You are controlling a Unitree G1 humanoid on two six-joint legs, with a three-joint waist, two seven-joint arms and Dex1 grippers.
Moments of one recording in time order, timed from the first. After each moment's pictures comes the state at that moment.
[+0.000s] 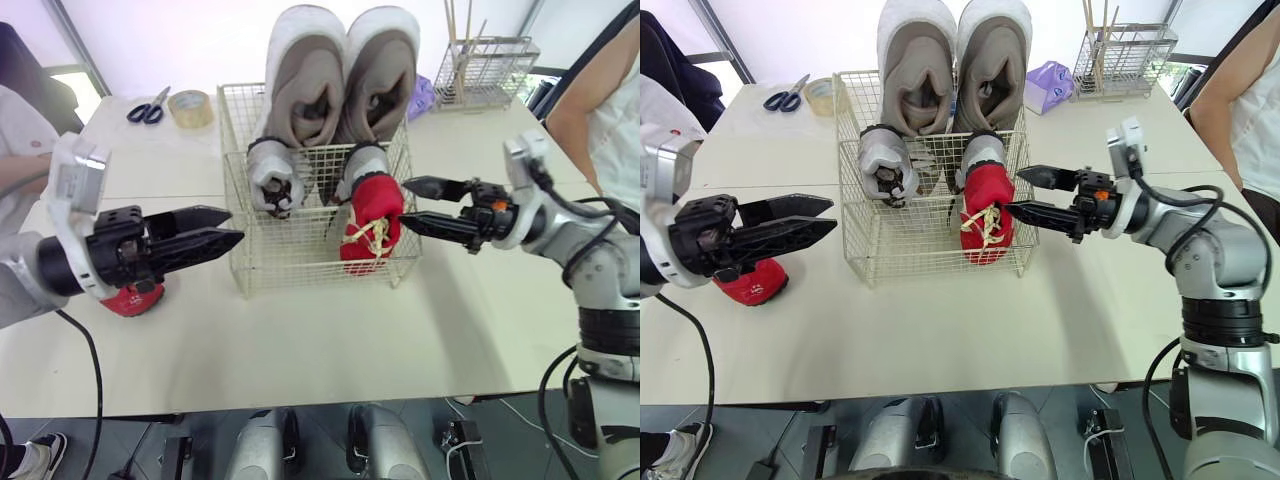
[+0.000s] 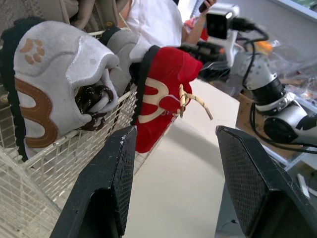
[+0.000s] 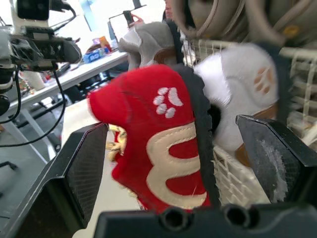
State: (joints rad) left arm -0.23 1.07 0.51 -0.48 -1.60 0.99 -0.55; right arm -0.63 -0.75 -0.19 -0.07 0.82 0.77 1.13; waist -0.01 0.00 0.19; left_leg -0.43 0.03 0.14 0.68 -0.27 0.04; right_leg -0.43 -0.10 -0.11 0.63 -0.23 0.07
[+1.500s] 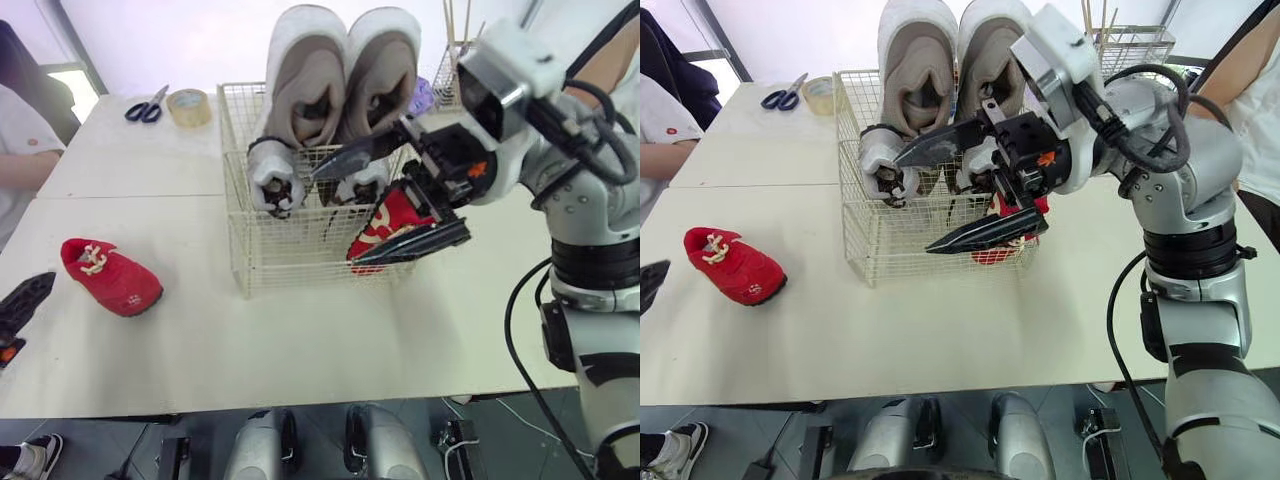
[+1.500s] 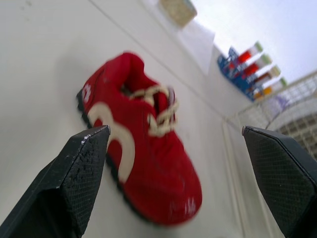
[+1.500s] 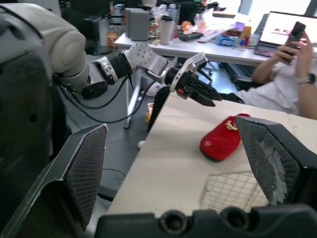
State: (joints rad) left arm 0.10 0.72 1.03 0.06 -1.26 1.03 -0.40; right arm -1.08 -0.66 0.09 -0.13 0.80 0.72 1.42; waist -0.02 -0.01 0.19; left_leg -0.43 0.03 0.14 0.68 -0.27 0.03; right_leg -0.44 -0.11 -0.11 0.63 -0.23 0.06
